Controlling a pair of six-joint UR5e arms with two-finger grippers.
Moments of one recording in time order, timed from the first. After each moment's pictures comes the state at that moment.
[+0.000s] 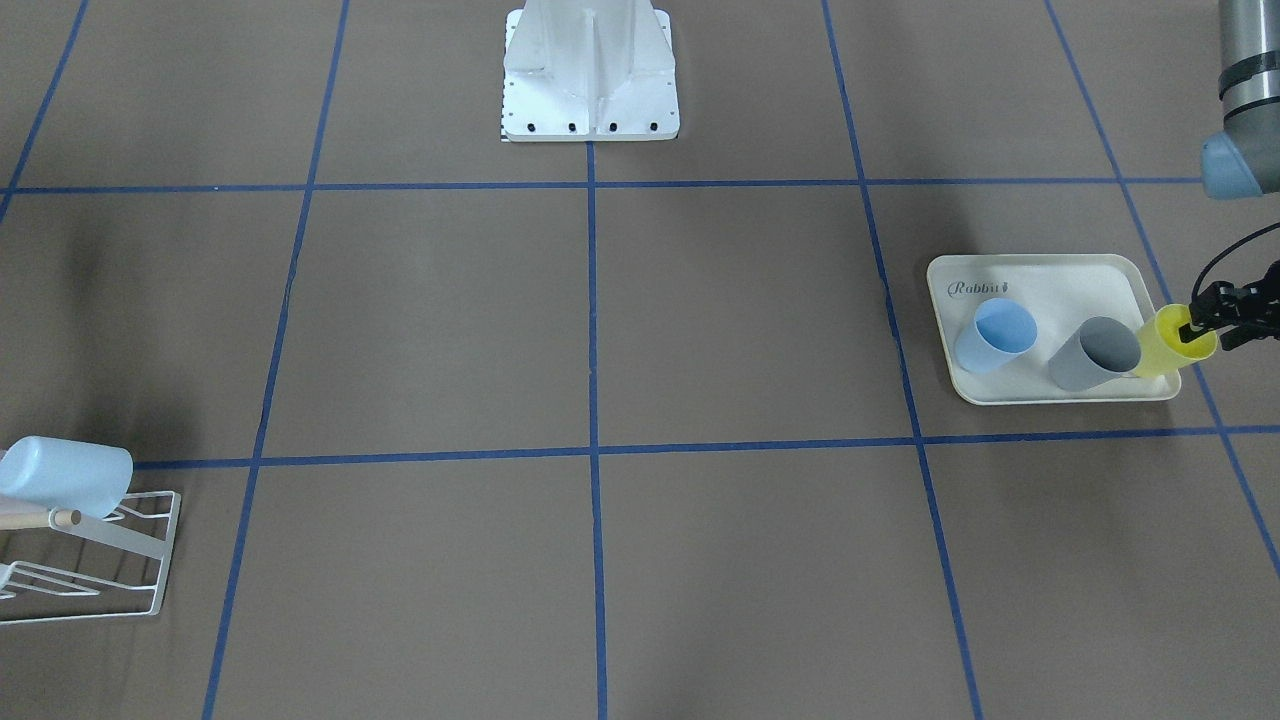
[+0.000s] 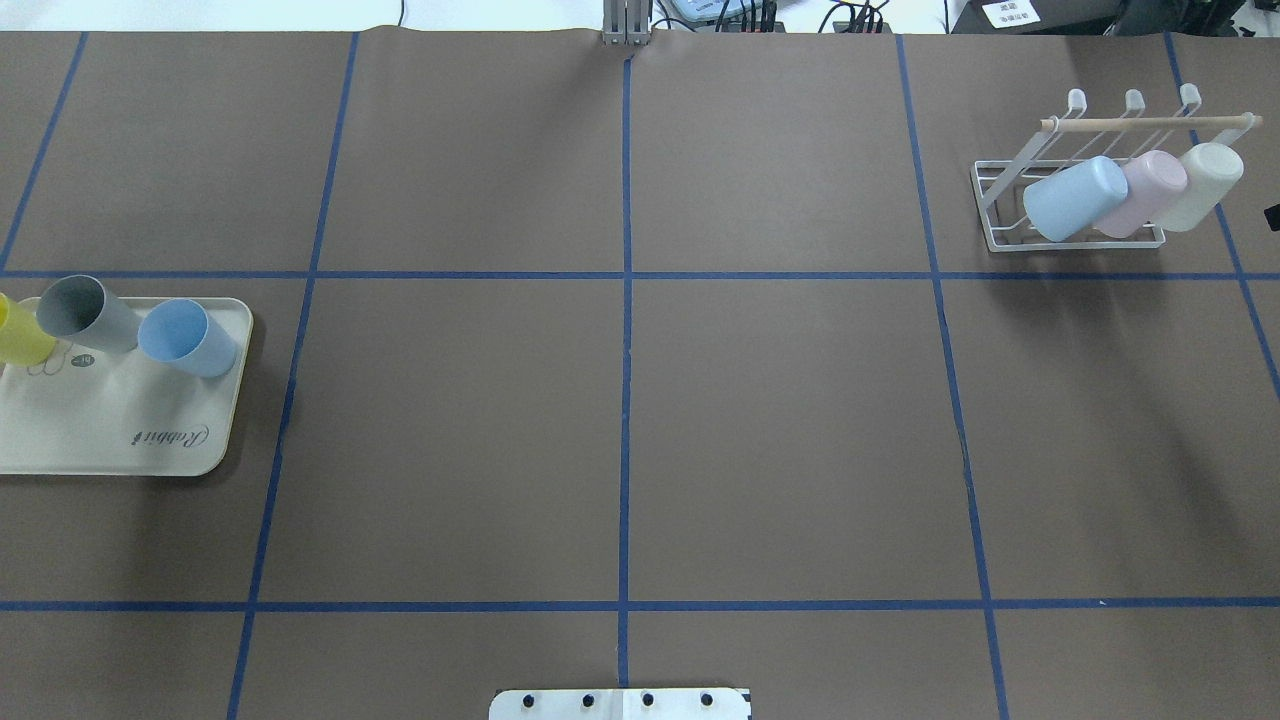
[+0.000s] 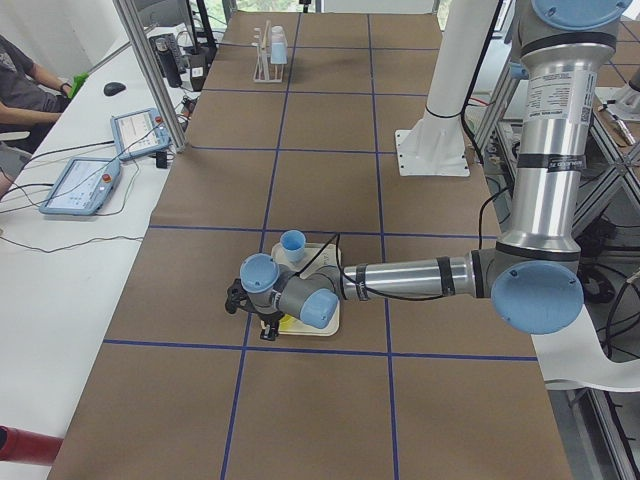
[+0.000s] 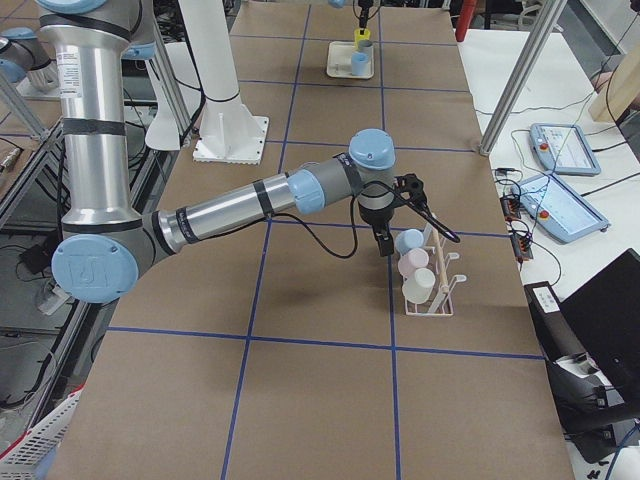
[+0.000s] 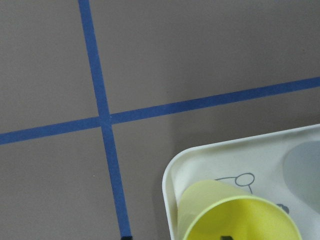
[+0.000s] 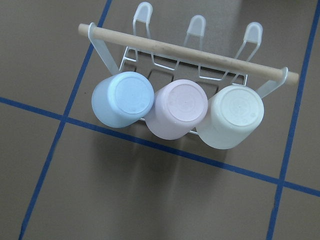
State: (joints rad) left arm -1.29 -1.61 -1.35 -2.07 -2.39 -0.23; right arm 1.39 -1.55 1.92 -1.50 2.33 0.15
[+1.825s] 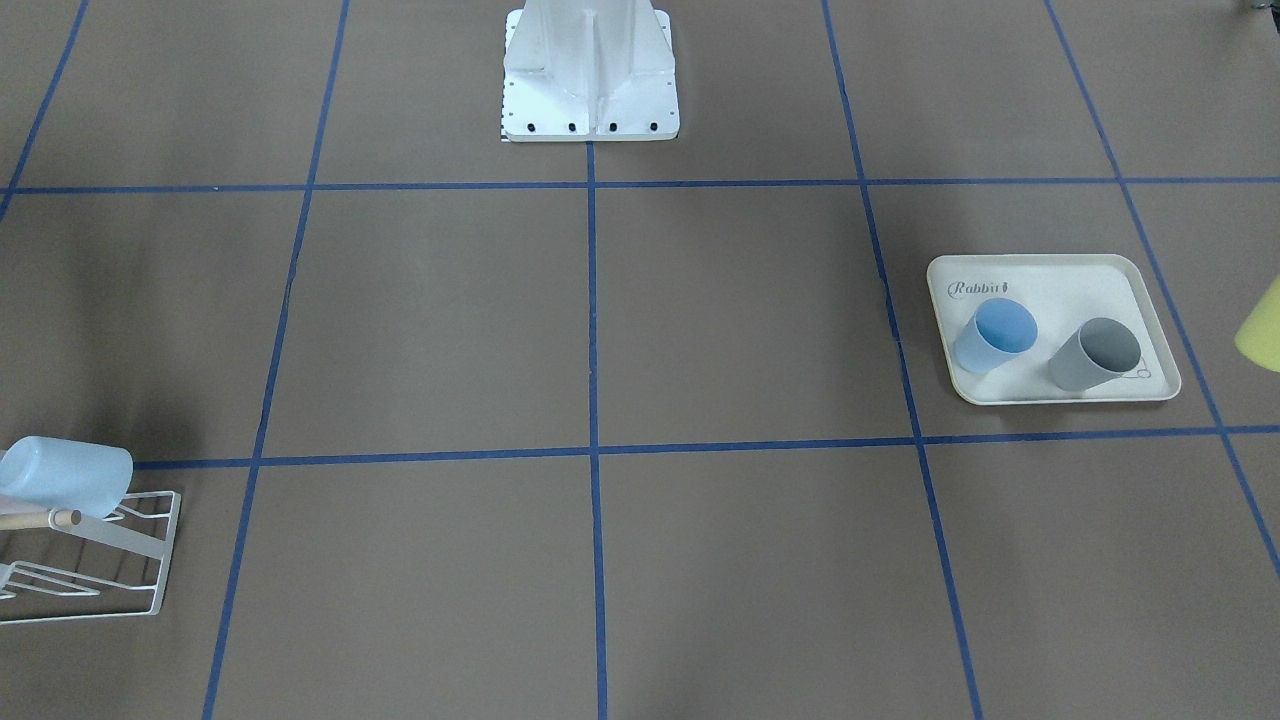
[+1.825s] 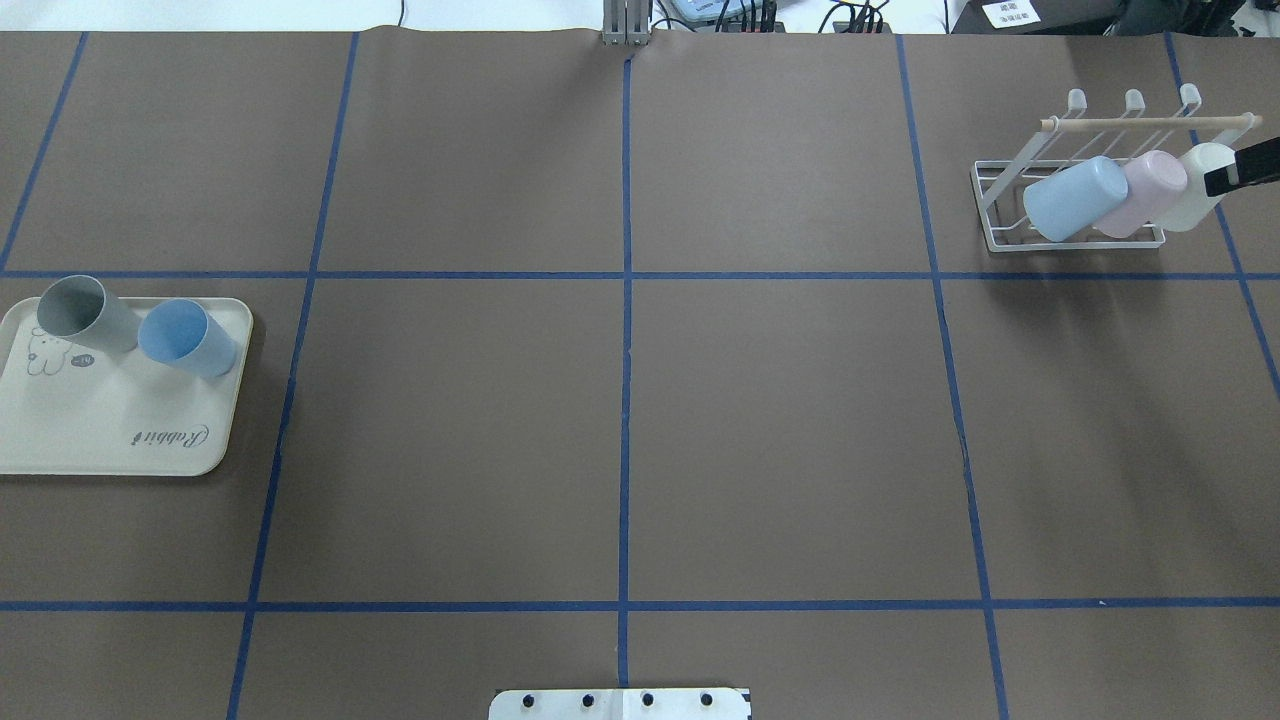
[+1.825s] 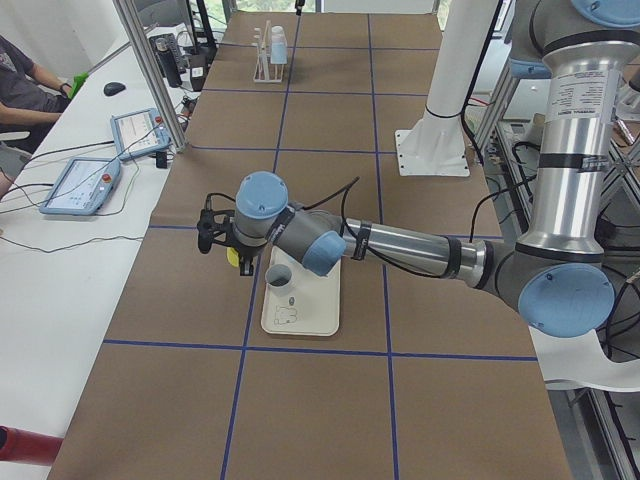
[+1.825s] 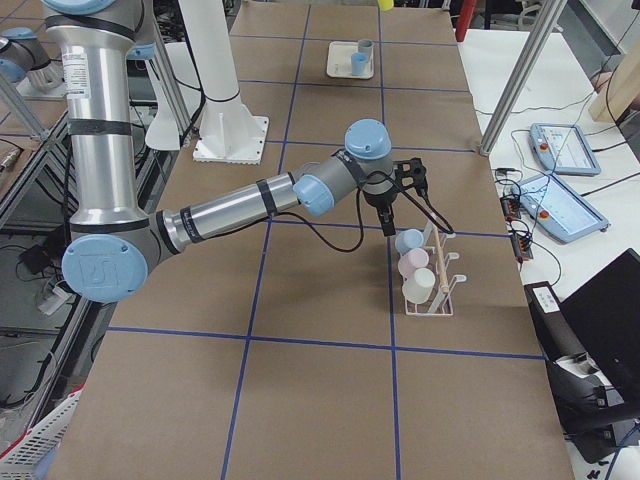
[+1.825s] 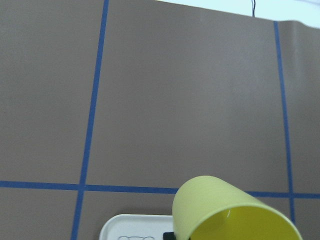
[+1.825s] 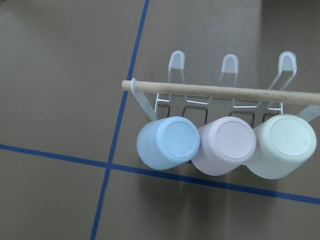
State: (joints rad) left arm -1.50 -1.62 -1.75 -2.01 -2.46 -0.74; right arm 1.34 -1.54 1.90 -1.22 2.37 0.55
